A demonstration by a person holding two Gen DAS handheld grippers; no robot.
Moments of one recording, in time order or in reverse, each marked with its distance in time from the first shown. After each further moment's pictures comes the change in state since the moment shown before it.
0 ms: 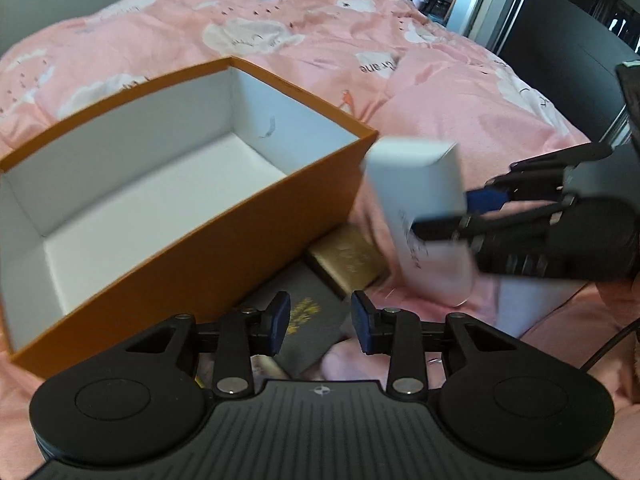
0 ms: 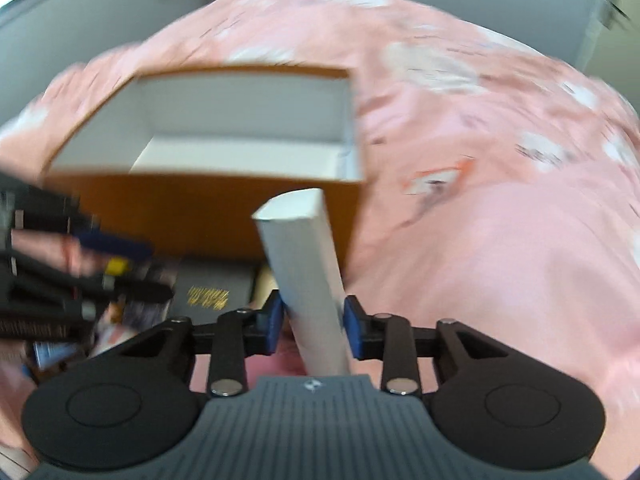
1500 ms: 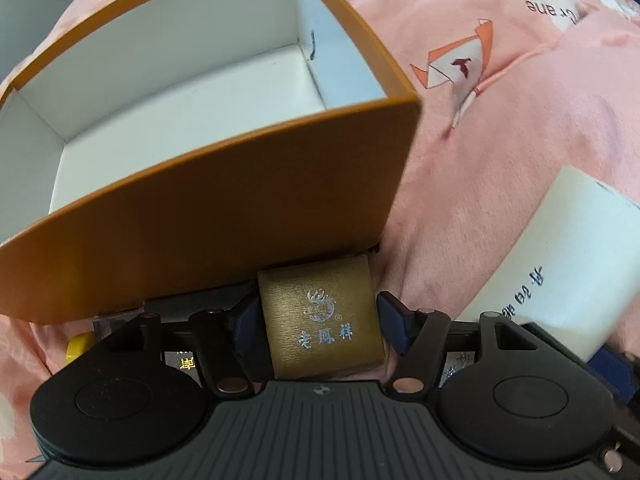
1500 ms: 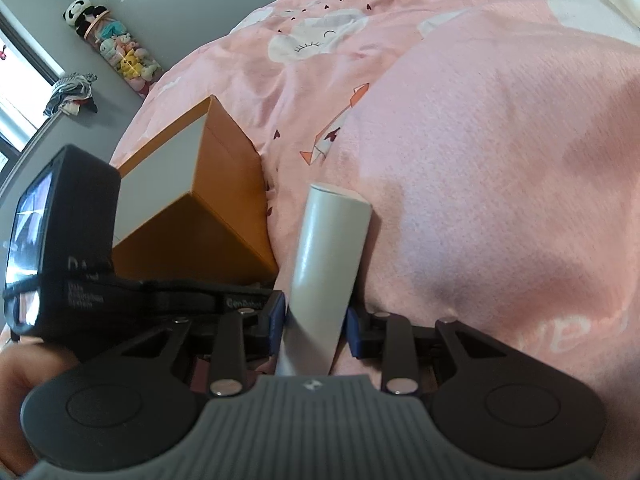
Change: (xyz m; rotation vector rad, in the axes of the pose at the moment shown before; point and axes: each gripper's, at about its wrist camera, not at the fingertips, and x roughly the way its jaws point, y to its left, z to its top) left arm 0.141 -0.064 0.052 -0.391 0.266 0.482; right arm 0.031 -0.109 -0.054 0.501 -0.058 0.210
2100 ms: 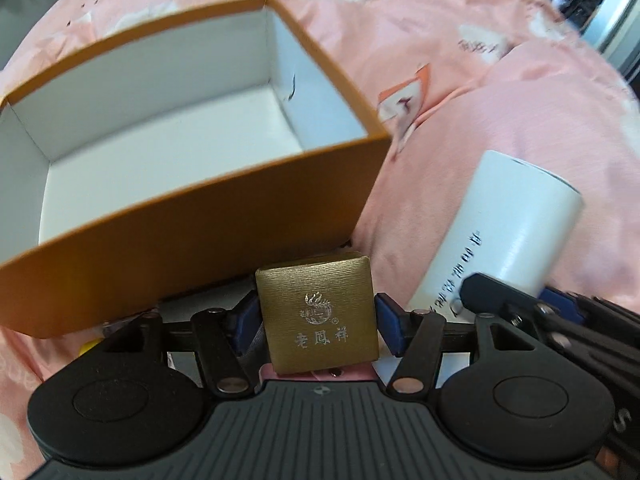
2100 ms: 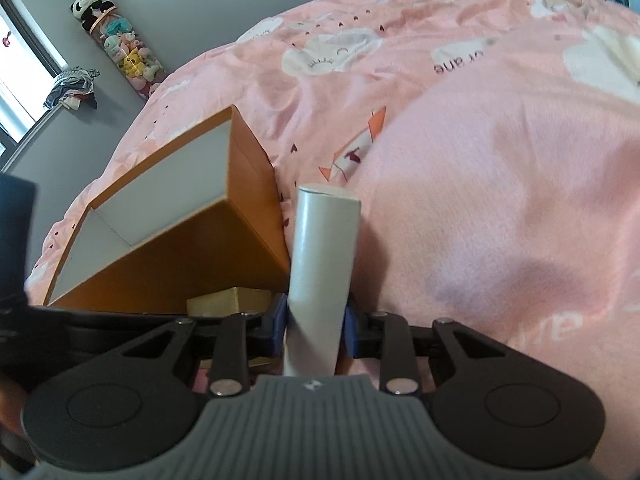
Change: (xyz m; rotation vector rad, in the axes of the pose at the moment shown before) left arm -0.055 0.050 -0.026 0.052 -0.105 -0.217; right arm -0.019 0.031 0.003 -0.058 -0.040 -0.047
